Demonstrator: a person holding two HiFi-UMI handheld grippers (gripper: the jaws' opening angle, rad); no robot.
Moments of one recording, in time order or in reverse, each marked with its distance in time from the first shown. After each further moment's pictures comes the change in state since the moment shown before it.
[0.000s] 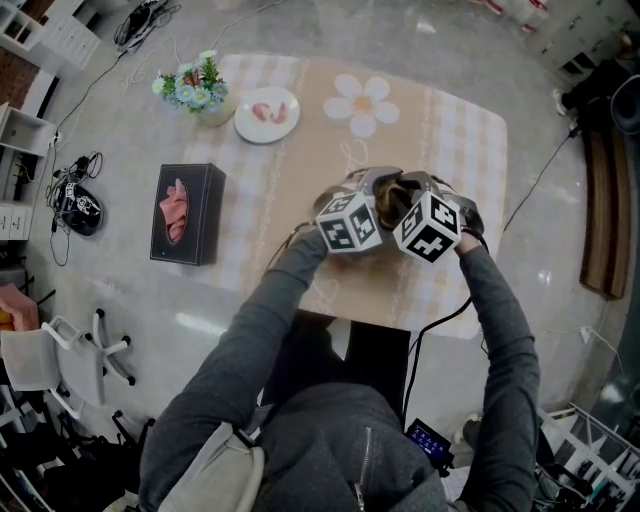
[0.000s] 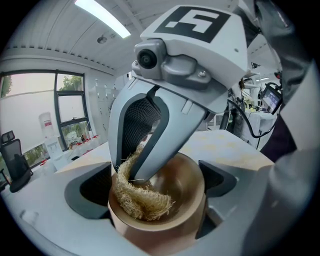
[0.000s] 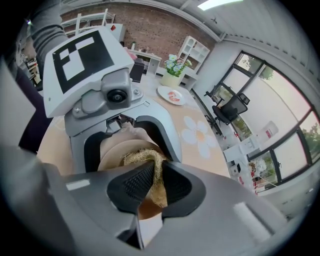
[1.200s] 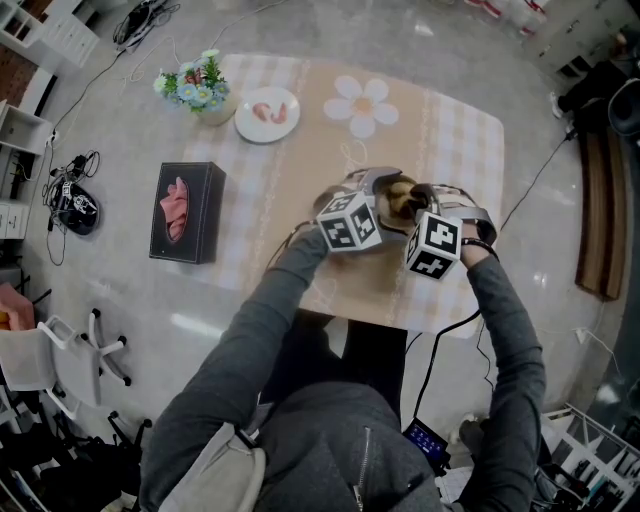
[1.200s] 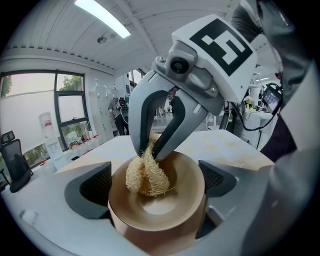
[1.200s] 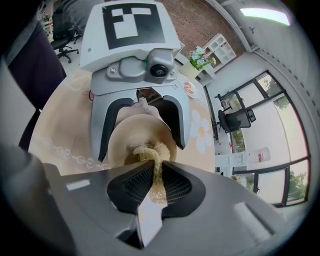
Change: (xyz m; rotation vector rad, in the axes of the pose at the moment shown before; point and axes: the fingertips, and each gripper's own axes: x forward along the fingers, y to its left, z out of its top) left arm 0.000 0.000 -0.001 0.001 0.004 -0.001; right arm -0.014 0.007 -0.035 -0.278 0.180 -0.084
